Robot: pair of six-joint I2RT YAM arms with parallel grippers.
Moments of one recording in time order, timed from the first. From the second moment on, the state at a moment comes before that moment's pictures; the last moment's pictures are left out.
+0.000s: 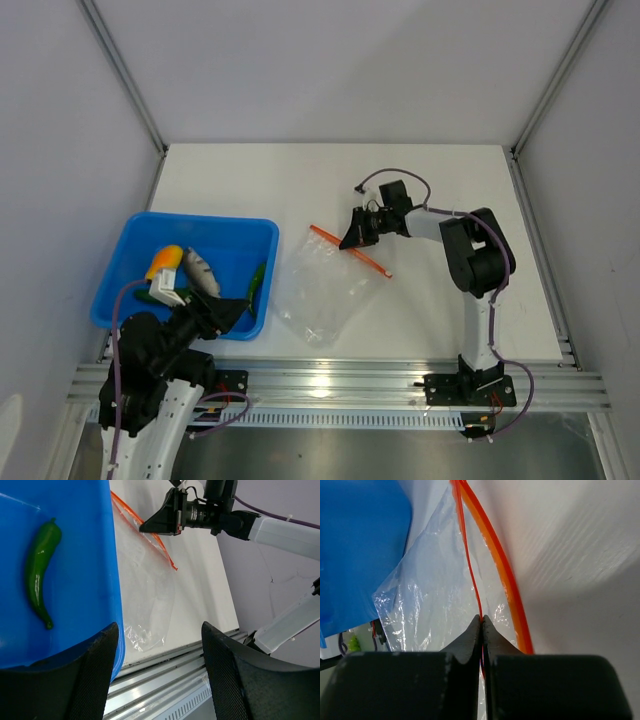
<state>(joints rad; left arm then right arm) -0.20 0.00 0.60 -0.86 0.32 -0.77 0.38 2.10 1.30 -0.06 -0.81 0.32</state>
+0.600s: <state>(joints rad) -0.21 0.27 0.77 -0.88 0.41 -0.76 0.79 1.43 1.22 -0.21 -0.42 0.26</state>
